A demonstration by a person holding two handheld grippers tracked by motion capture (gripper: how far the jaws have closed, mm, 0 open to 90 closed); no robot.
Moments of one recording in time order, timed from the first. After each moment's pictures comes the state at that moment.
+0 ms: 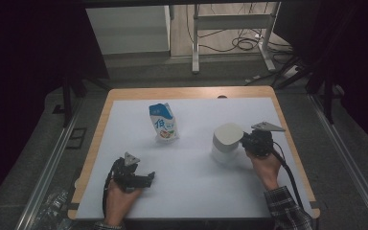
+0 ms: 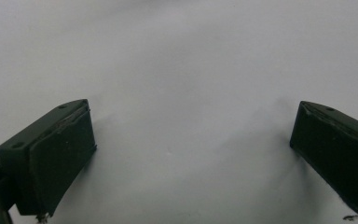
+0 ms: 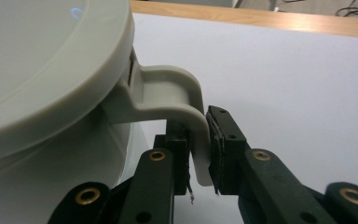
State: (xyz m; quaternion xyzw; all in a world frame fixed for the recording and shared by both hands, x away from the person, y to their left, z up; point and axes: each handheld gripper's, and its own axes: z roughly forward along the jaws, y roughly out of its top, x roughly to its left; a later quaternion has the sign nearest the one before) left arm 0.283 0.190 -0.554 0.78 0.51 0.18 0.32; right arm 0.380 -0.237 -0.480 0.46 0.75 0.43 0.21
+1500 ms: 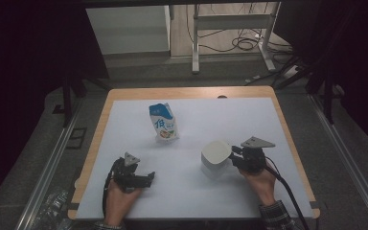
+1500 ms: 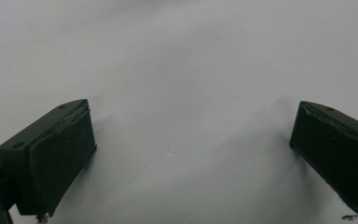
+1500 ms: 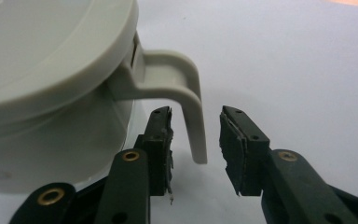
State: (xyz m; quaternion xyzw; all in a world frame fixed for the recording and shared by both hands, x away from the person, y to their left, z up) left arm 0.283 0.189 -0.554 0.77 0.51 0.18 0.33; right arm 0.340 -0.218 -0.501 0.40 0.79 0.42 0.19
